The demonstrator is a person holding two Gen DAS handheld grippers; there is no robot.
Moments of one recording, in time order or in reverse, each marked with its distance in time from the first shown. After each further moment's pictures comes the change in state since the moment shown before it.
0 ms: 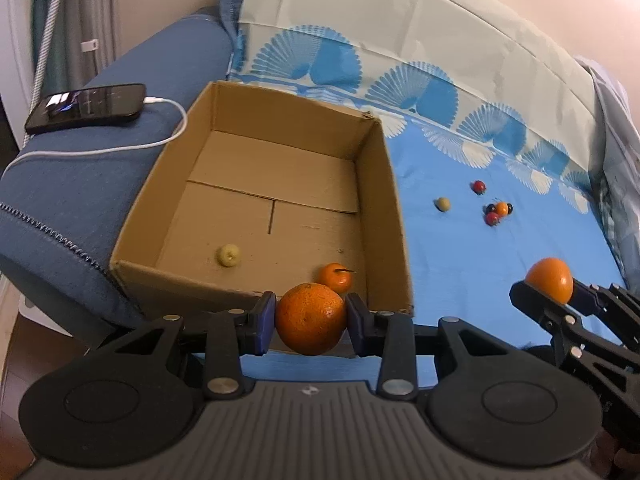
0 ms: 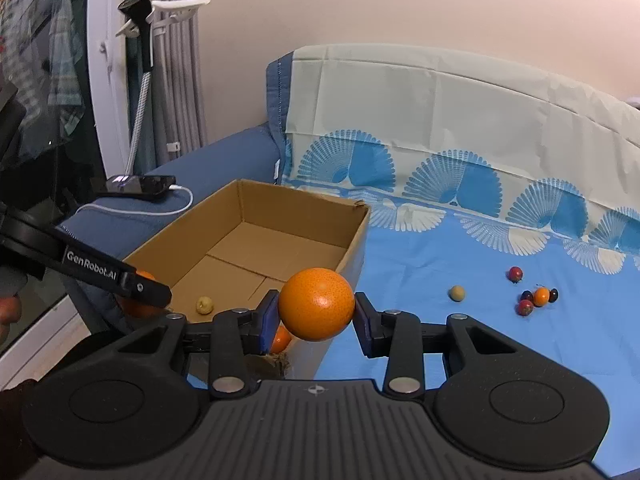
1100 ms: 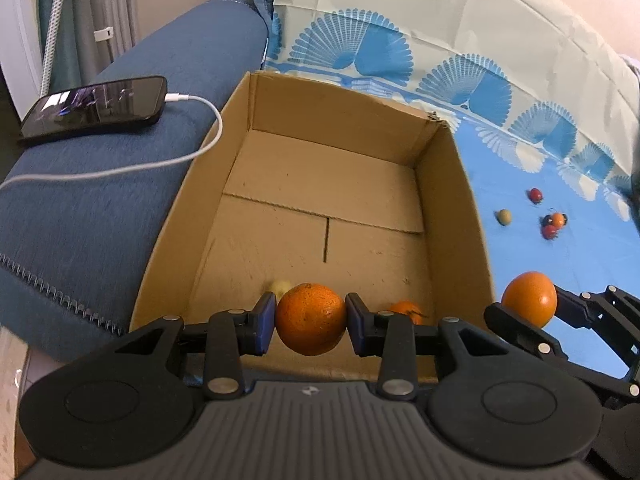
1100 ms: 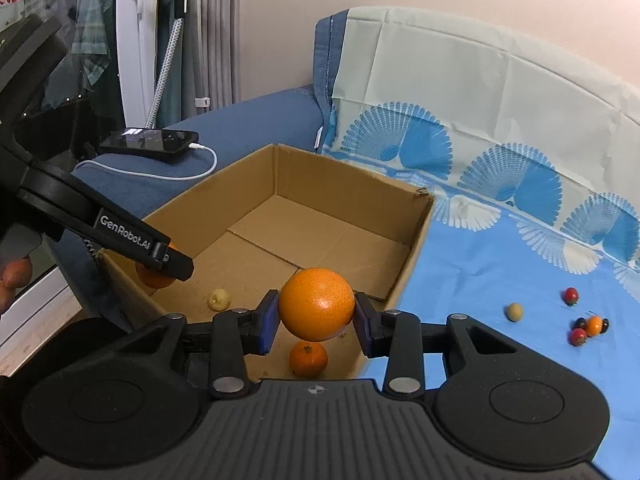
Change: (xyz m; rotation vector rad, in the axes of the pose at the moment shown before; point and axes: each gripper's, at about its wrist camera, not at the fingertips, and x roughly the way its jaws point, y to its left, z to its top) left arm 0.076 0.042 0.048 0.002 0.047 0.094; right arm 0.109 0.038 0.015 -0.108 0.092 0.082
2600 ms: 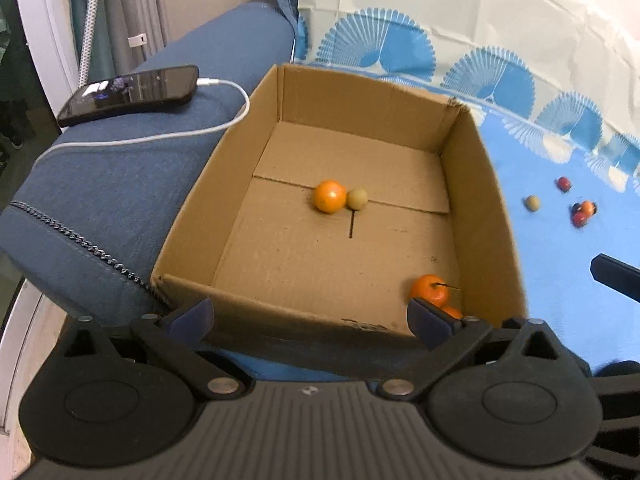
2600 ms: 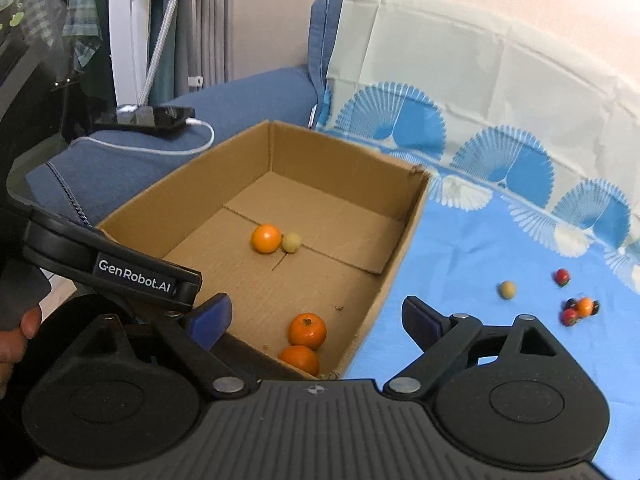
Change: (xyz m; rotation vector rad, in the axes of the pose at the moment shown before) left arm -0.018 -0.018 -0.047 -0.003 -0.051 0.125; right arm -0.027 0.011 -0.010 0.004 0.028 -0.050
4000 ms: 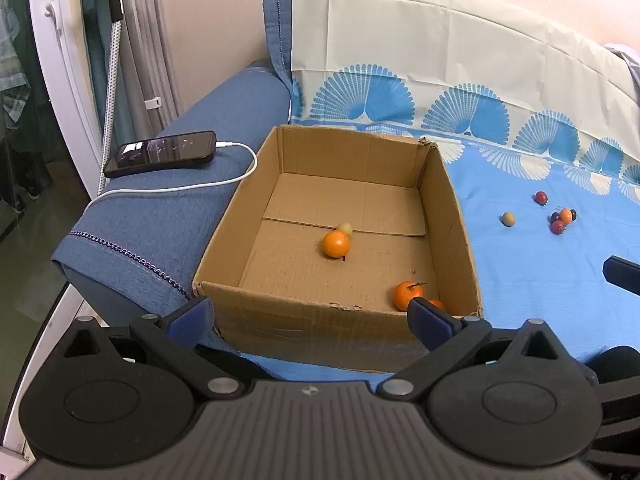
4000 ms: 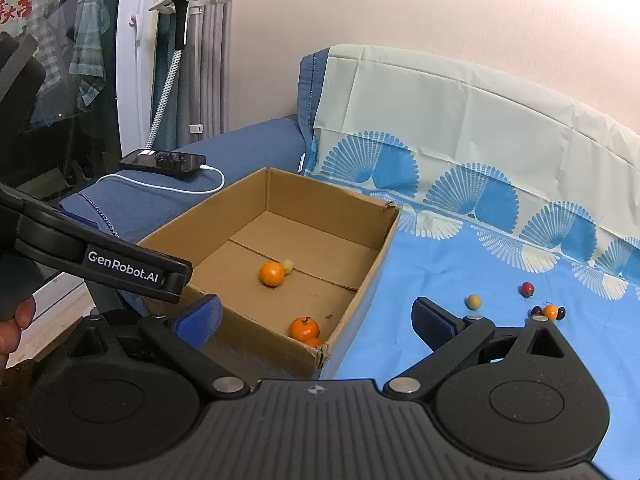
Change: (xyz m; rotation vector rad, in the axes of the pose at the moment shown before) left arm -0.081 -0.015 -0.031 0.066 -0.163 0.036; right arm -0.078 0.004 -0.025 0.016 -0.120 -0.037
